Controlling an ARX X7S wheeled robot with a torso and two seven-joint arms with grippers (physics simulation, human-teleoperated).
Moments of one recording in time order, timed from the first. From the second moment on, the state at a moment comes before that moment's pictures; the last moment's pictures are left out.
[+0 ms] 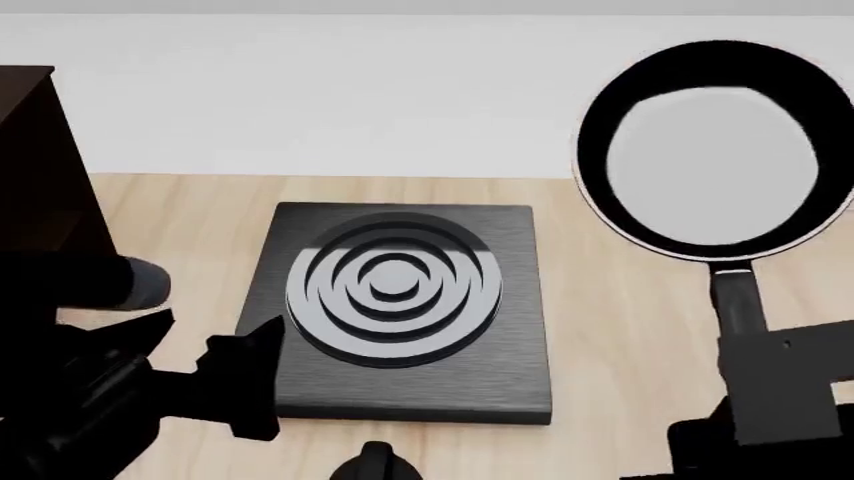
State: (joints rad) left arm -0.60 -0.10 -0.13 0.53 -0.90 -1.43 -0.40; right arm 0.49 0.23 -0.12 -0.62 -0.86 1.52 -0.76
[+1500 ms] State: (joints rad) left arm -0.64 -0.08 -0.13 0.41 -1.96 -1.08 -1.03; right arm 0.43 0.05 -0.32 -0.85 -0.49 1.09 -0.66
